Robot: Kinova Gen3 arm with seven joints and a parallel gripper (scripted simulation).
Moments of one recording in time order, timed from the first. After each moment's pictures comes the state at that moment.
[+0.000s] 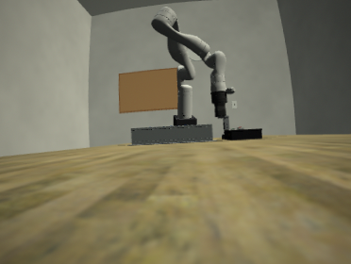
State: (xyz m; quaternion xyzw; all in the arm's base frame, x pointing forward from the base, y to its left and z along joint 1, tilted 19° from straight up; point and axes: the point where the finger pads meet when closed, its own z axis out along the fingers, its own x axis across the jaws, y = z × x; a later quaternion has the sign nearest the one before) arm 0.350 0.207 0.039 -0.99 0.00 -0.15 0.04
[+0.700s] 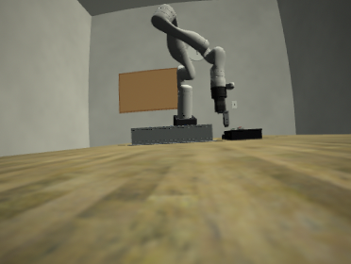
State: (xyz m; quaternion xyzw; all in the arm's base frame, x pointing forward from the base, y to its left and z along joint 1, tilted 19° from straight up) arm 0.342 0.206 0.062 -0.99 0.00 -0.15 0.04
